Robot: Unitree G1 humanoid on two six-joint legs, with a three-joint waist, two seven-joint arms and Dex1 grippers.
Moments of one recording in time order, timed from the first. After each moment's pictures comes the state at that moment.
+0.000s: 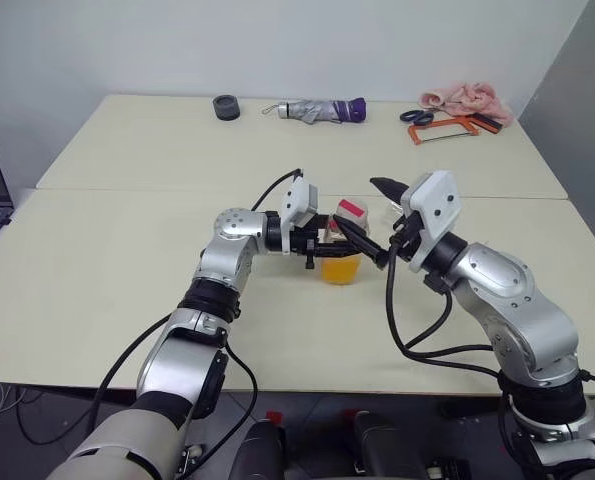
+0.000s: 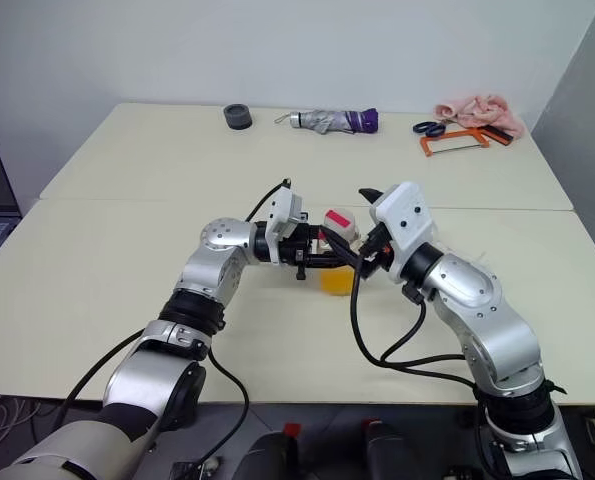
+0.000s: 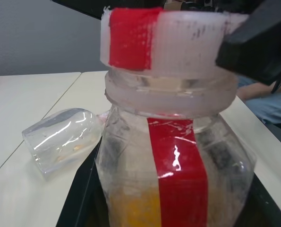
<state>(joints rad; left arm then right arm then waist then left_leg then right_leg) -0.89 0.24 -0.11 0.66 -0.27 -0.05 -1.38 -0.45 -0.42 0.11 -0.56 0.33 0.63 0.40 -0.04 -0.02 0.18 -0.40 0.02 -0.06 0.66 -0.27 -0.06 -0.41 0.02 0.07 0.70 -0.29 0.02</state>
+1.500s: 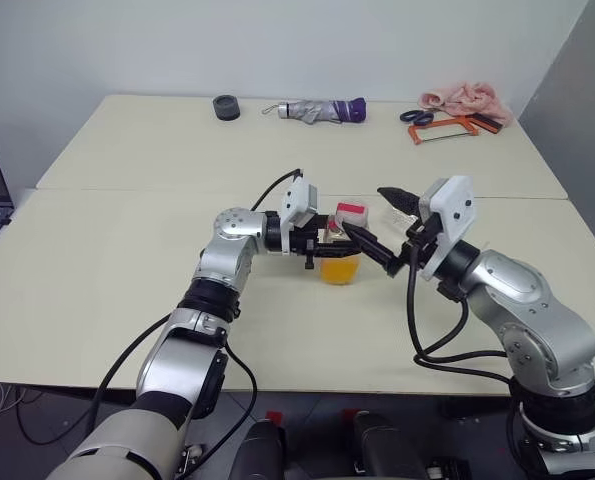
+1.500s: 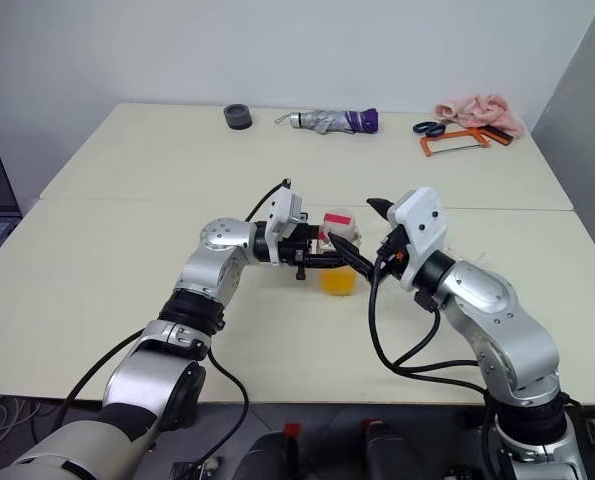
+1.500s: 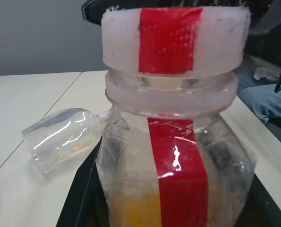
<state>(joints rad) -0.89 0.24 -0.11 0.66 -0.27 -0.05 -1.39 -0.40 -0.44 0.04 -0.60 0.45 0.69 0.41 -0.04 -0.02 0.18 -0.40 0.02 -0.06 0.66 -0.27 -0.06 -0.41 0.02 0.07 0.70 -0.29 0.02</state>
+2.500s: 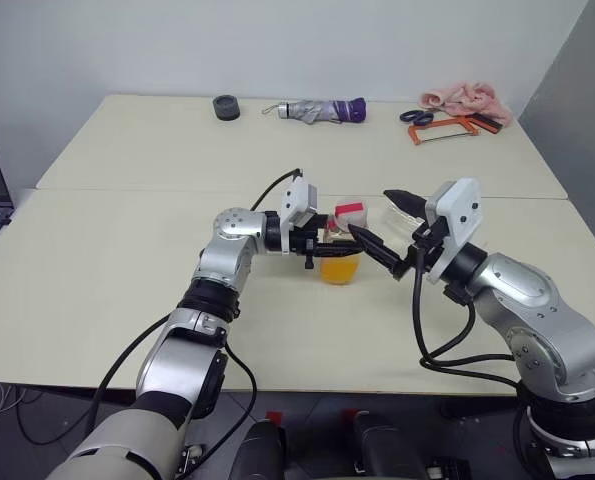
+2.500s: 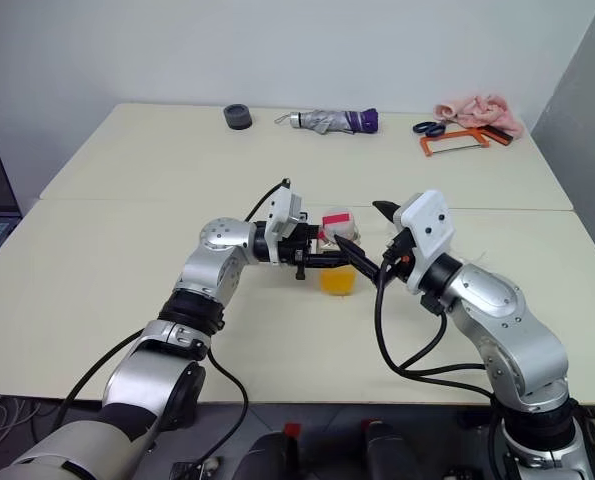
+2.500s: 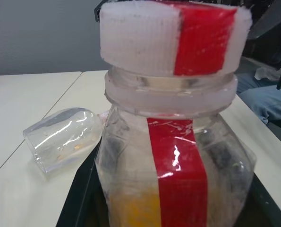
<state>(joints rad) -0.89 0.24 -0.11 0.66 -0.27 -0.05 -1.38 -0.37 -0.46 0.02 -0.63 0.45 0.70 0.41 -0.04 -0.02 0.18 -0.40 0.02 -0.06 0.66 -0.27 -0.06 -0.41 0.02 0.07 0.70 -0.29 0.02</state>
